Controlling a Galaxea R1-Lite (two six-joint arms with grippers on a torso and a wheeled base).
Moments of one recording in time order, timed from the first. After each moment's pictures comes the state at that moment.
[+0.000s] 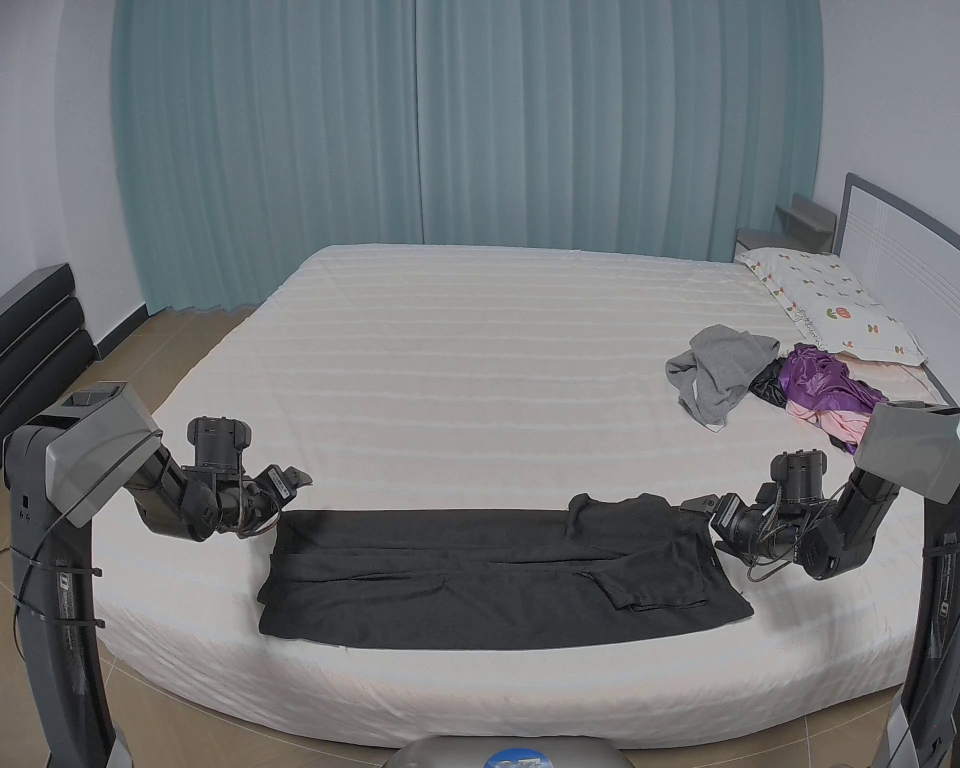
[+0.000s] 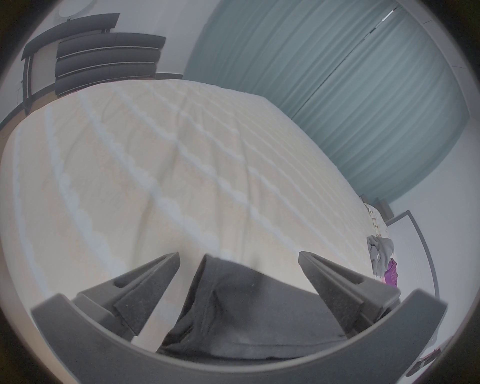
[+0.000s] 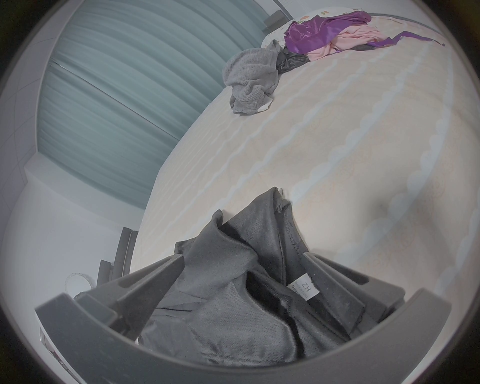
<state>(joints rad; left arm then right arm) -0.01 2.40 -1.12 -0.57 -0.09 -0.67 0.04 2.37 -0.80 -0.92 0.28 0.74</state>
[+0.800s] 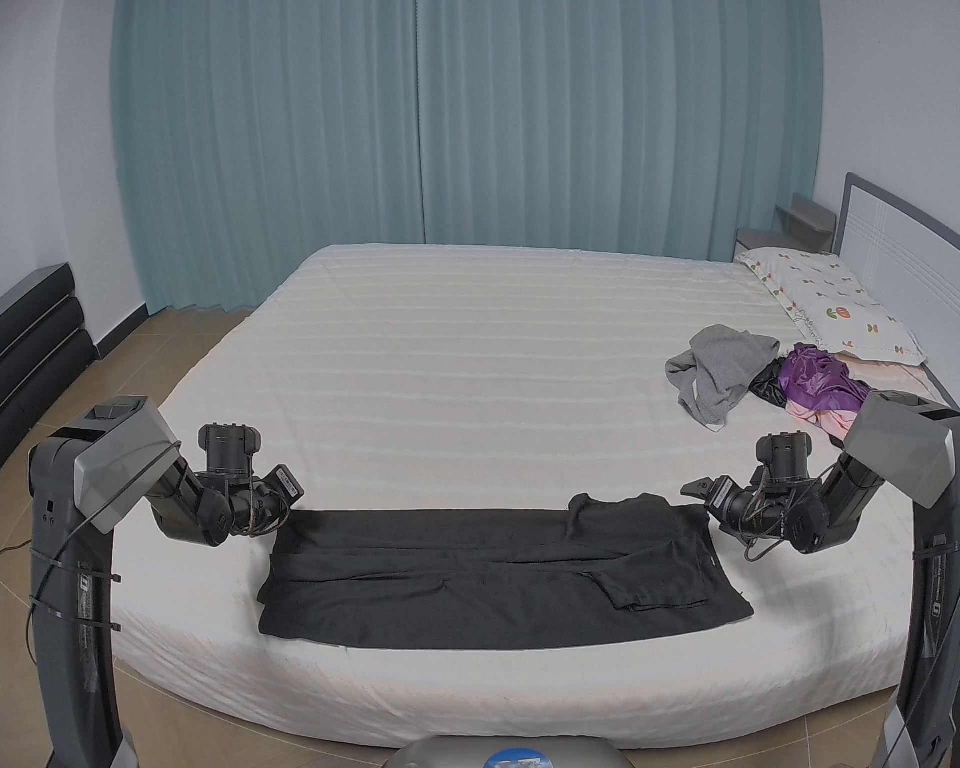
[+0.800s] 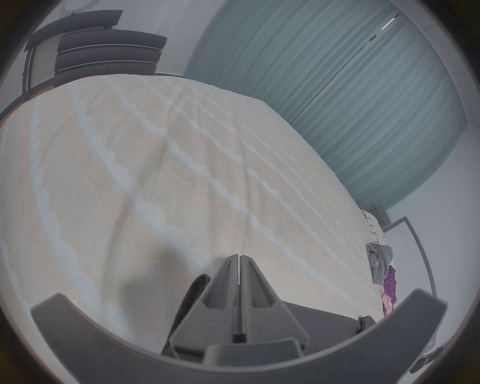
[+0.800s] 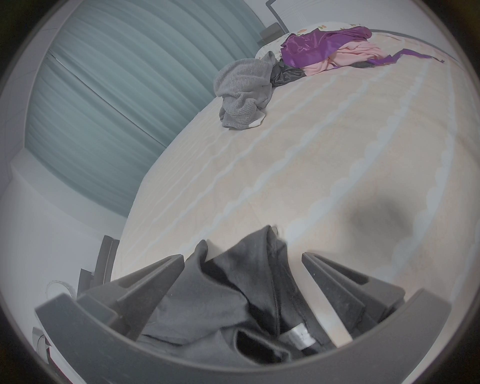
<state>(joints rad) 0.00 2.50 -1.22 -0.63 -0.10 -0.70 0.05 2.42 -1.00 -0.75 0.15 0.72</state>
